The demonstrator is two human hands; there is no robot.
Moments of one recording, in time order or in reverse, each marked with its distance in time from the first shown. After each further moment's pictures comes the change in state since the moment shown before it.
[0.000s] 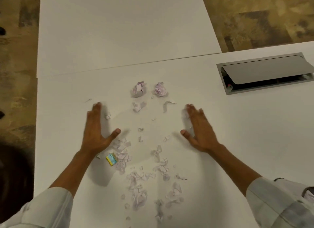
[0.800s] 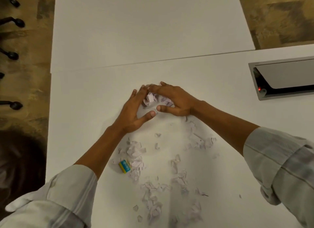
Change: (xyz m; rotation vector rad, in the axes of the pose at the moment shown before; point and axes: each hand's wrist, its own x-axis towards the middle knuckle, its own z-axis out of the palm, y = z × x) left_hand 0.085 0.036 0.019 -0.235 -0.157 0.223; right_hand 0.190 -0.066 0.013 0.240 -0.270 -0.475
